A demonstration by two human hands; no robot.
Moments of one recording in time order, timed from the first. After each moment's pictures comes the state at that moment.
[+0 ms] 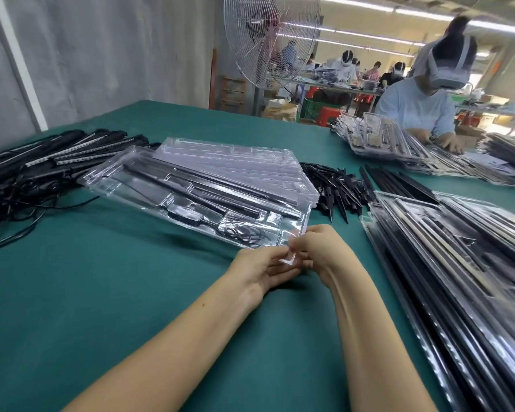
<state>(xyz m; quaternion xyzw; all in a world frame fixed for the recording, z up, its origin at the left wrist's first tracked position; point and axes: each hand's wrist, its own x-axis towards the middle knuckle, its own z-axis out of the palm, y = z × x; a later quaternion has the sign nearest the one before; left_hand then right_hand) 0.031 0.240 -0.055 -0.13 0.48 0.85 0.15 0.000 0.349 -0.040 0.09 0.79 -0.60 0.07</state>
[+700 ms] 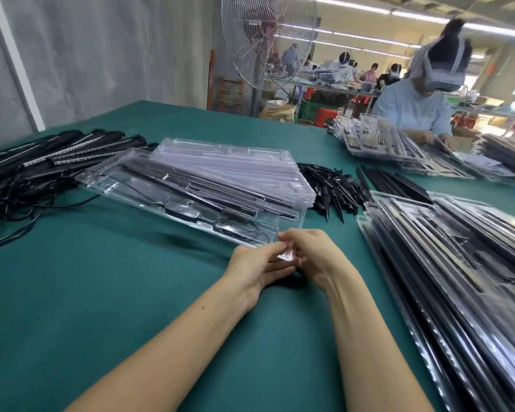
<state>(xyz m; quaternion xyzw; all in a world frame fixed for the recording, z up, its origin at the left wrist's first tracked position) 0.031 0.239 -0.063 -0.10 0.49 0.86 0.12 -0.002 0.347 -0.051 0.06 0.71 -0.70 0.09</state>
